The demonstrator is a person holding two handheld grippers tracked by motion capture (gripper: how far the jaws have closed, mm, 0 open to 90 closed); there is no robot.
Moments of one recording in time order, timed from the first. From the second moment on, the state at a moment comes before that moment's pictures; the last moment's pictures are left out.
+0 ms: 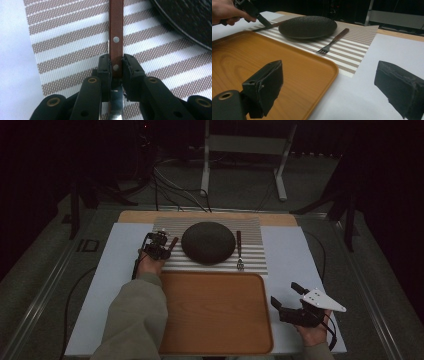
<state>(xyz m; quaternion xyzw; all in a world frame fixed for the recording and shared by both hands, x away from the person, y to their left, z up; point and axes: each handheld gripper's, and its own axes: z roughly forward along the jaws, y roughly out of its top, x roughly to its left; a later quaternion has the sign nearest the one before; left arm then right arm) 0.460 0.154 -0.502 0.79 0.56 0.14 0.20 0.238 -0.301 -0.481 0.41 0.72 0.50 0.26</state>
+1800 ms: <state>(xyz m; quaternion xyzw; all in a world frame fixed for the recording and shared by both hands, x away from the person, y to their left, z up) 0.408 0.161 -0.423 0.80 0.52 0.17 0.26 0.239 -0.299 -0.481 0.41 0.72 0.50 0.26</state>
